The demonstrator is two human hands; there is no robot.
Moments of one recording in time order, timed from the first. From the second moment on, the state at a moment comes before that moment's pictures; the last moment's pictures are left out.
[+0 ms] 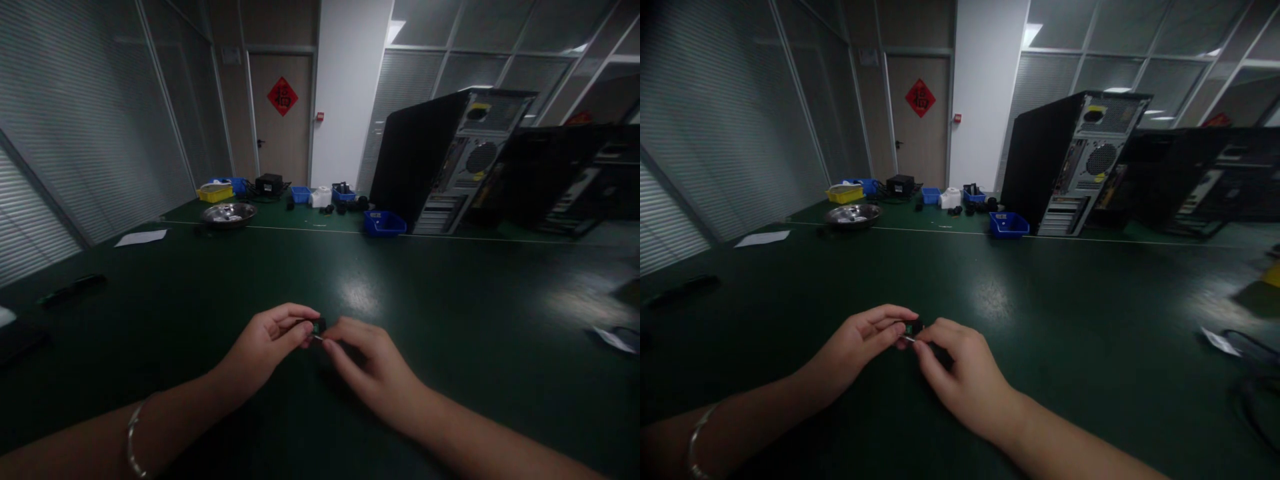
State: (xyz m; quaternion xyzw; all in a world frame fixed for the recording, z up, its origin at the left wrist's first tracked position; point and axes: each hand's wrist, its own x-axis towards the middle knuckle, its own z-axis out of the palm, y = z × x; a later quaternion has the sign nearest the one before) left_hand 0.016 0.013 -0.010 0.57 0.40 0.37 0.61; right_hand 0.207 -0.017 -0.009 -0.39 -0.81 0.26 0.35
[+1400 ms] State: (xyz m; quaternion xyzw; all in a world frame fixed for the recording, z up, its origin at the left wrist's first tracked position) left_hand 0.014 0.014 -0.012 0.46 0.38 0.42 0.68; right_hand 0.207 -0.015 -0.012 -0.45 -0.79 0.25 0.34
